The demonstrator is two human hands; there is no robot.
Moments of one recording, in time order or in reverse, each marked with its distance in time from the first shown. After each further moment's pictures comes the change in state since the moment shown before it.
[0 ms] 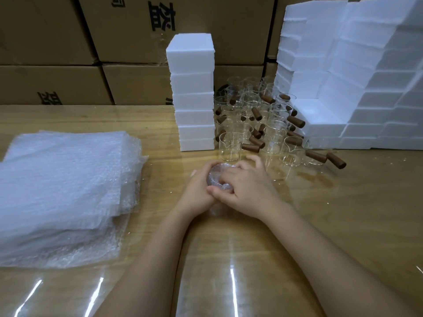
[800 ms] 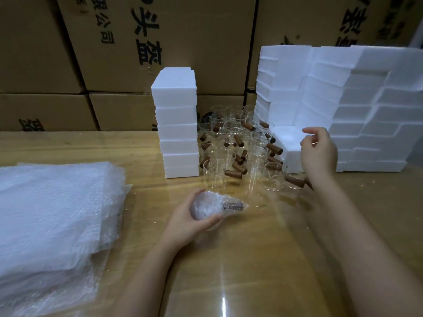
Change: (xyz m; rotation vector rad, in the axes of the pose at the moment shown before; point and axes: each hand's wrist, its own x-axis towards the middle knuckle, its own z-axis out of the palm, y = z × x) left_hand -0.001 -0.006 0.003 -0.161 0.006 -0.036; right_hand 0.009 0.154 -0.067 0.560 0.753 0.774
